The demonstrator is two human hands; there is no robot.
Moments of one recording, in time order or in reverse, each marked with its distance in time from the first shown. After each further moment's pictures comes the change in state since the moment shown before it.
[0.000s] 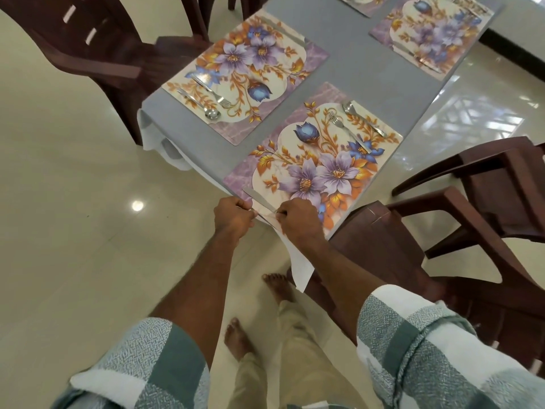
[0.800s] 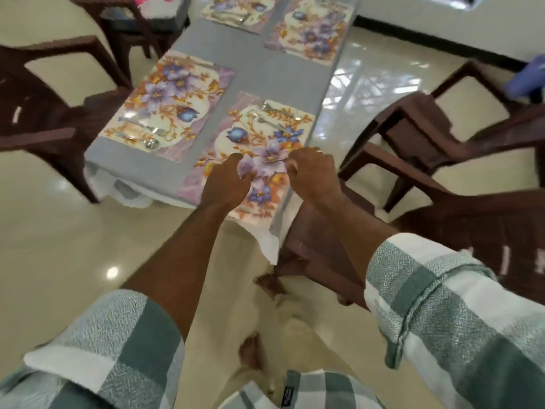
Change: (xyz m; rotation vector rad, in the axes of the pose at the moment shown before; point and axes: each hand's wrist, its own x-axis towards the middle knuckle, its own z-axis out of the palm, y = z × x) left_hand -0.102 0.090 0.015 0.596 -0.220 0.832; right_hand -0.083 0.047 -0.138 -0.309 0.394 0.119
